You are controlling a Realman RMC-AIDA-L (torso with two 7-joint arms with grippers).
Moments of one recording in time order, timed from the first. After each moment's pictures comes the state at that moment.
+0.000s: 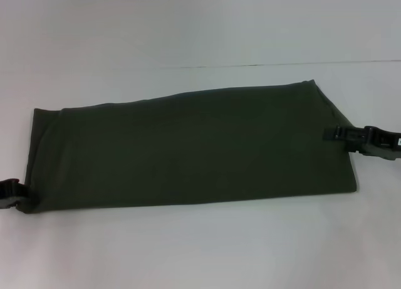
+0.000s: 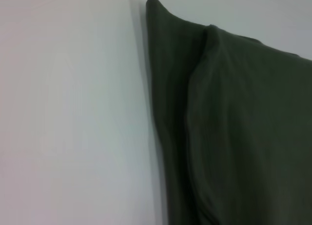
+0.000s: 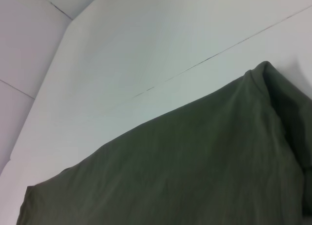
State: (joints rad) left arm -0.56 -2.03 0.45 0.86 2.66 1.41 -2.43; right arm 0.56 1.94 -0.67 -0.50 -2.05 -1.21 2.19
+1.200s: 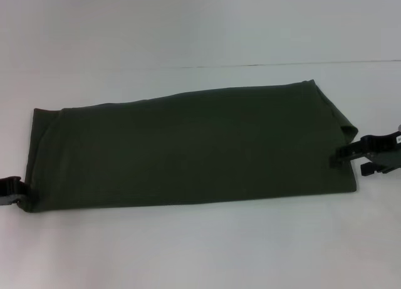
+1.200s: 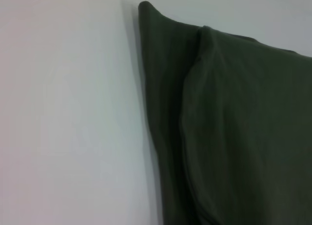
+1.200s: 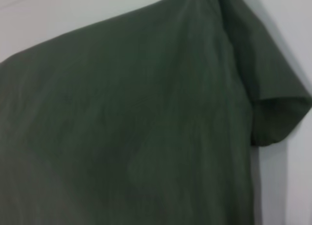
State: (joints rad) left arm -0.57 -2.03 0.46 0.85 2.67 1.41 -2.43; right arm 0.76 1.92 -0.72 -0.66 -2.62 -1.38 2.68
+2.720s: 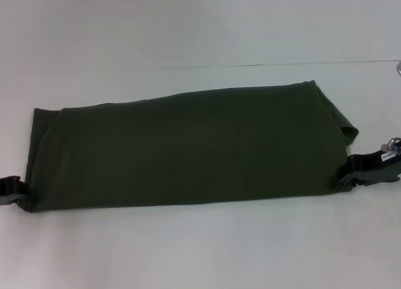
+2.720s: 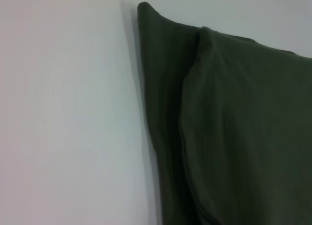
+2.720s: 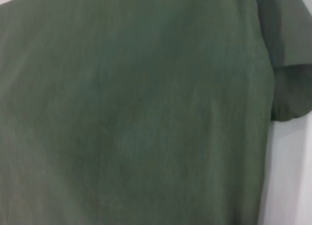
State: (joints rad) left arm -0.57 -2.03 0.46 0.86 2.67 1.41 -2.43; right arm 0.75 1.96 -0.81 -0.64 -2.63 -1.32 2.68
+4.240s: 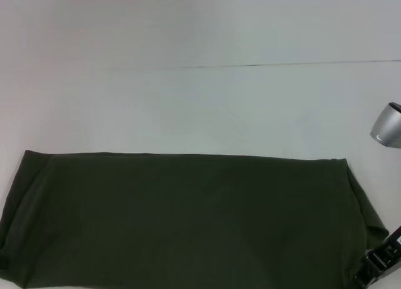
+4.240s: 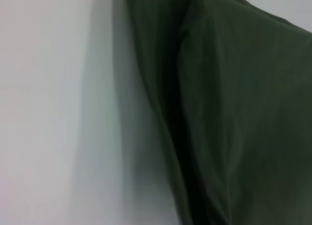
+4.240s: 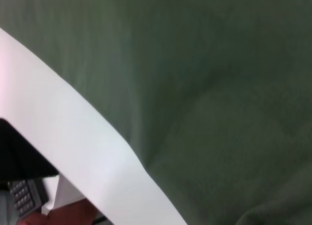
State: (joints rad) left arm -0.55 -1.98 0.37 1.02 2.85 1.92 -2.41; right arm 0.74 1.99 -0.92 -0.71 -2.65 -1.85 2.45
